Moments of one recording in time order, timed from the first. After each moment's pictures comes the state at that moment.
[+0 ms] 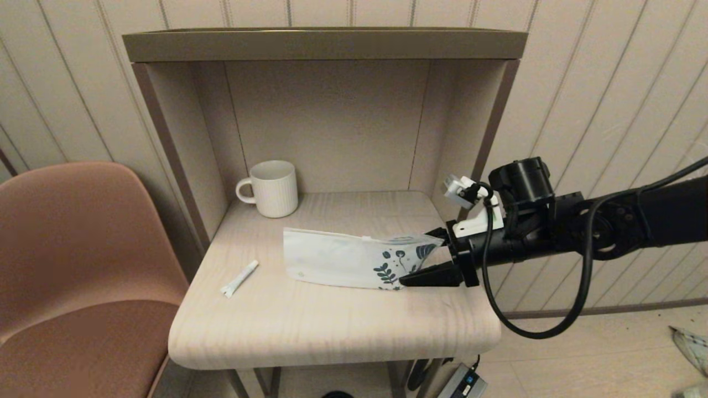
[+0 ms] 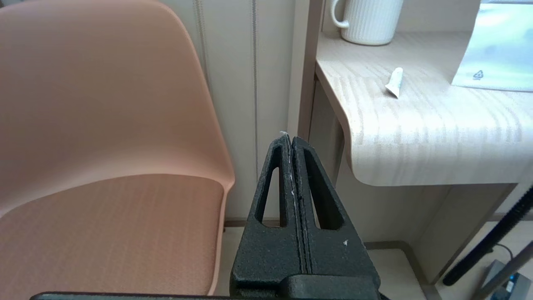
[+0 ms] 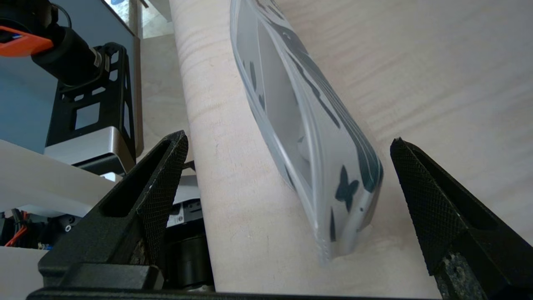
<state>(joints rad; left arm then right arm) 0.00 0.00 0.00 -0.11 -0.02 0.00 0.28 1.88 -1.17 -0.06 0.98 -0.41</state>
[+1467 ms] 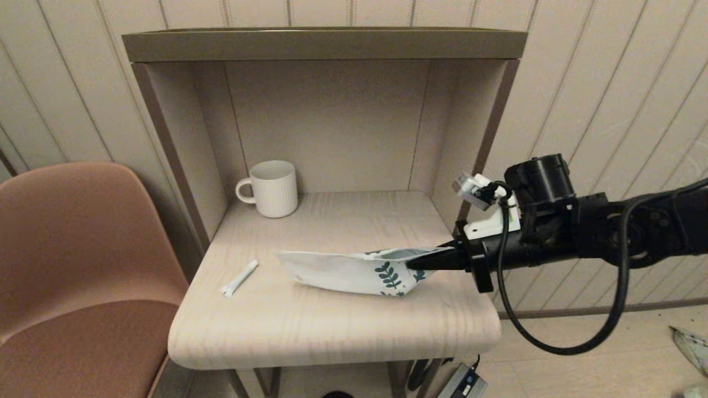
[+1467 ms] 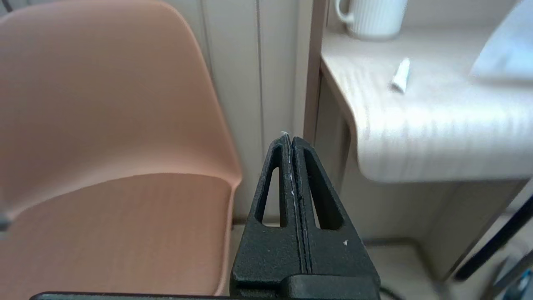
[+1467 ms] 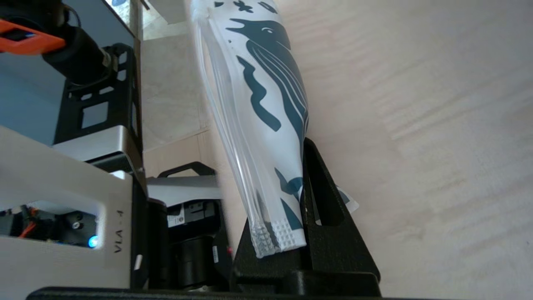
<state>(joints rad) 0.00 0.00 0.00 -0.09 -0.01 0.04 0.29 1.79 -1.10 -0.08 0.98 -0.41</state>
